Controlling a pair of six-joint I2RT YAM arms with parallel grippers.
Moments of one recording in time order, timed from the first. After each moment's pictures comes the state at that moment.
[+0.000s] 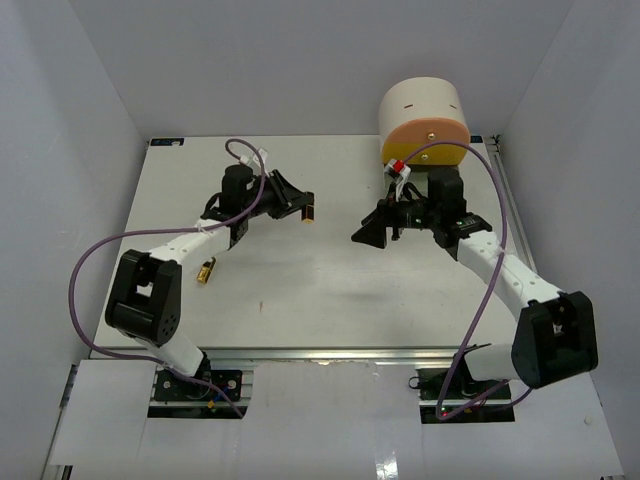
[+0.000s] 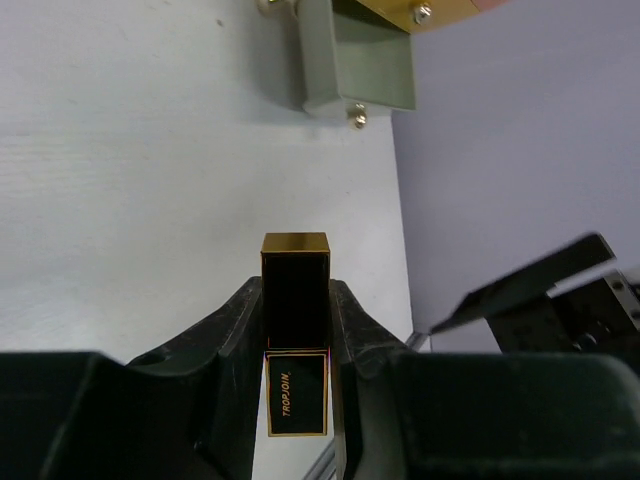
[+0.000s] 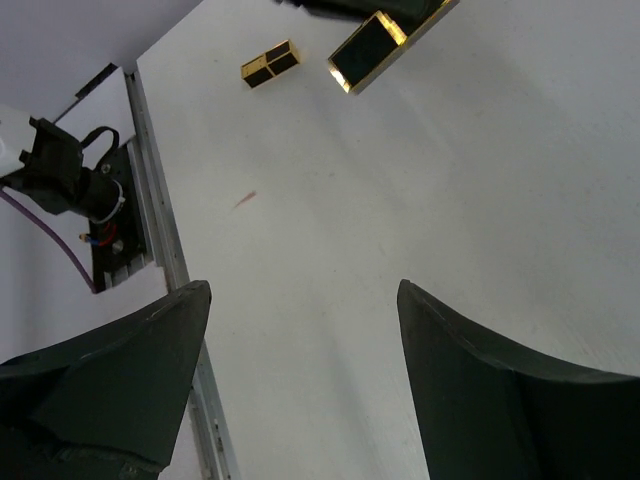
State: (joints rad) left arm -0.32 1.63 1.06 0.20 0.49 -0.87; right arm 0.32 1.30 0.93 -0.07 -0.95 0.04
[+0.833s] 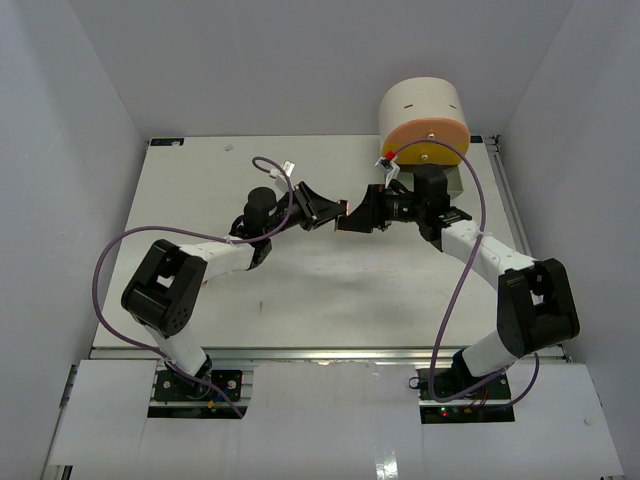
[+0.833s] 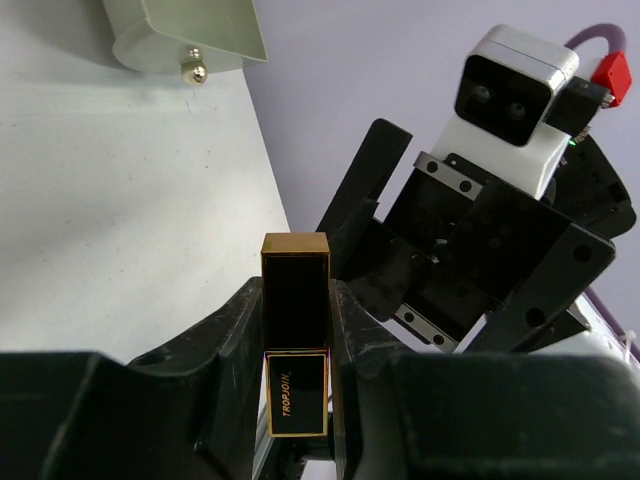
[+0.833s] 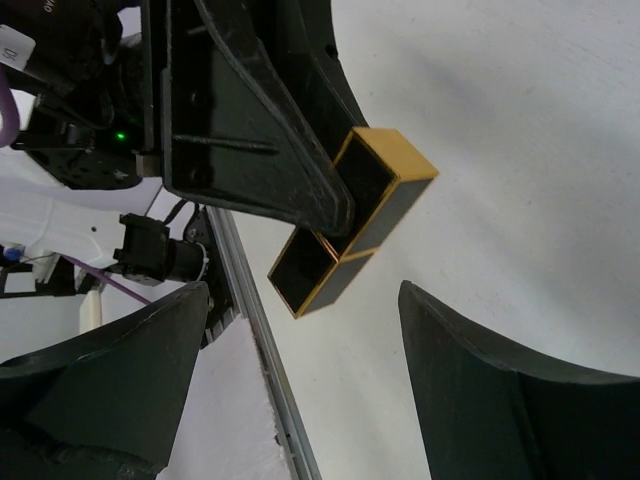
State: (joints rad) left arm -0.52 1.69 0.88 0.77 0.51 -1.16; right arm 0.37 1.50 0.98 0.12 -0.93 0.47
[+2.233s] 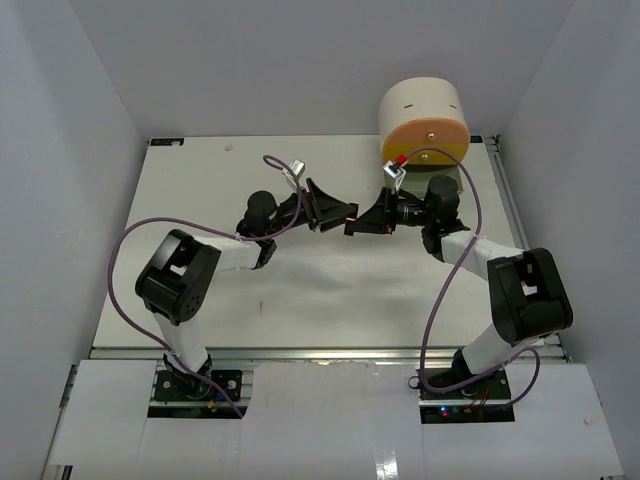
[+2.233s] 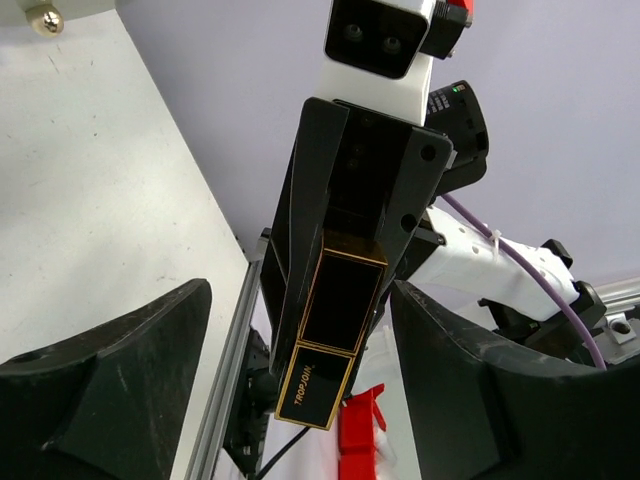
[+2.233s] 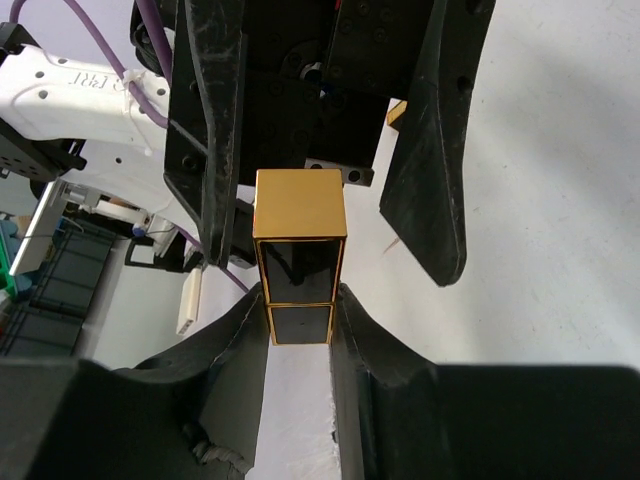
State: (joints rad) left arm -0.52 1.81 0.89 1.10 0.72 -1.32; right arm 0.31 1.59 0.83 0.74 -1.19 0.89
